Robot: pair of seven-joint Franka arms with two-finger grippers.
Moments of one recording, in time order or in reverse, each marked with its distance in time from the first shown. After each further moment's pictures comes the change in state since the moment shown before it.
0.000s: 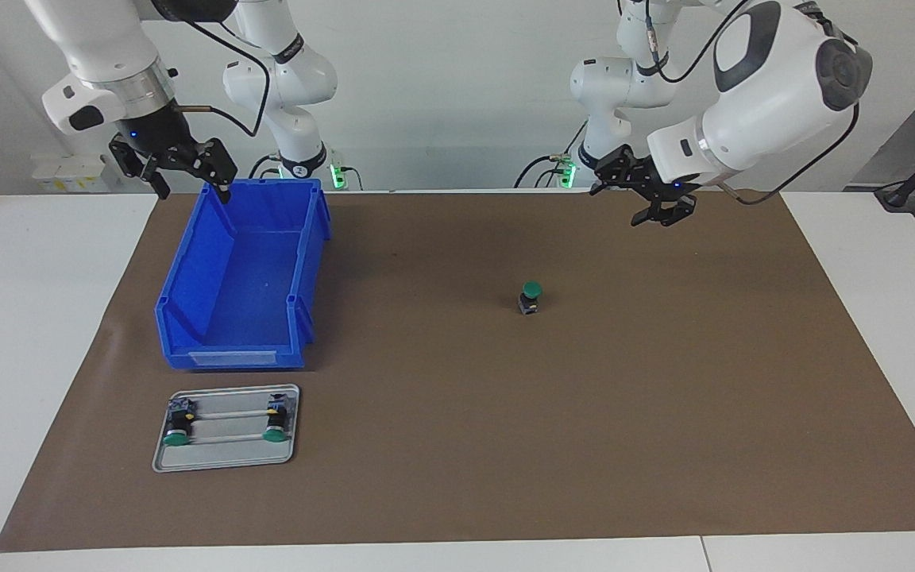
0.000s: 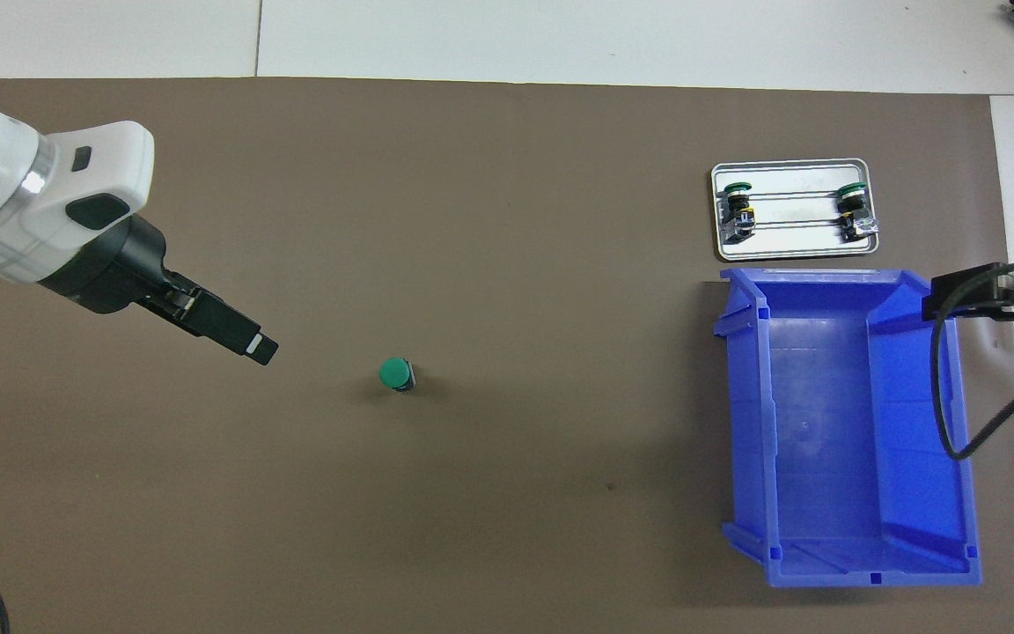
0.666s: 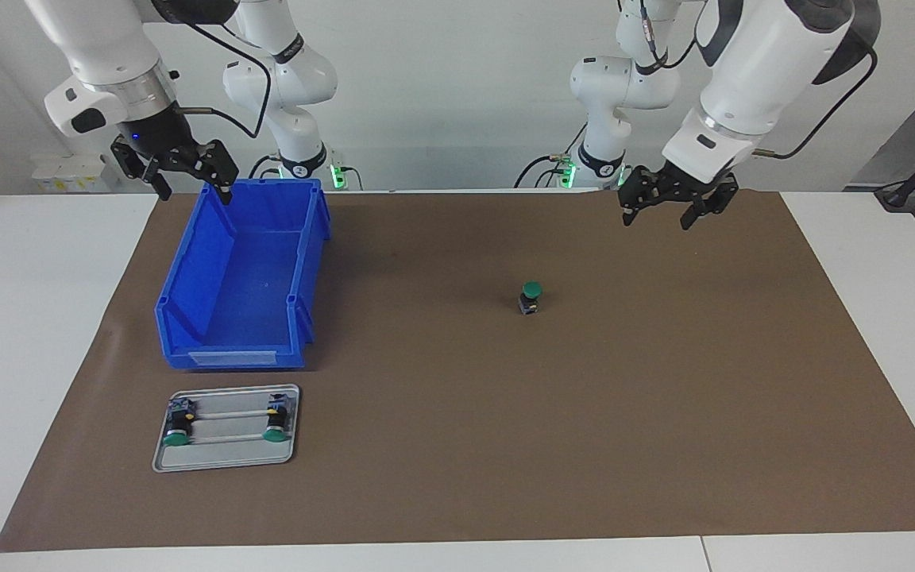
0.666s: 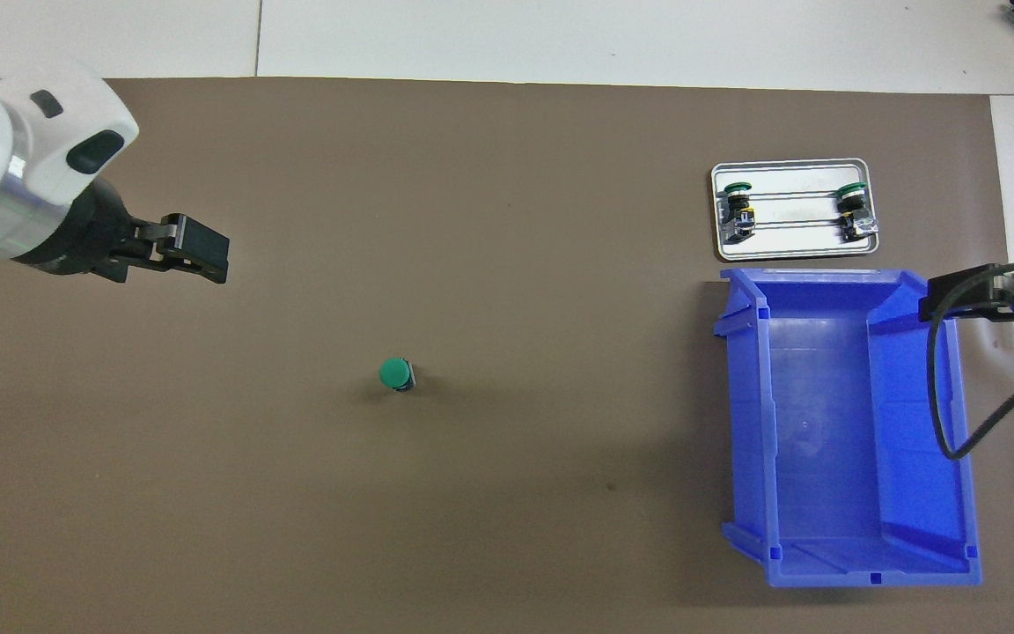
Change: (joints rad) left arm 0.003 -0.032 0.034 0.016 0.203 0.188 -0.295; right arm 0.001 0.000 0.000 -0.007 0.001 0.003 0.000
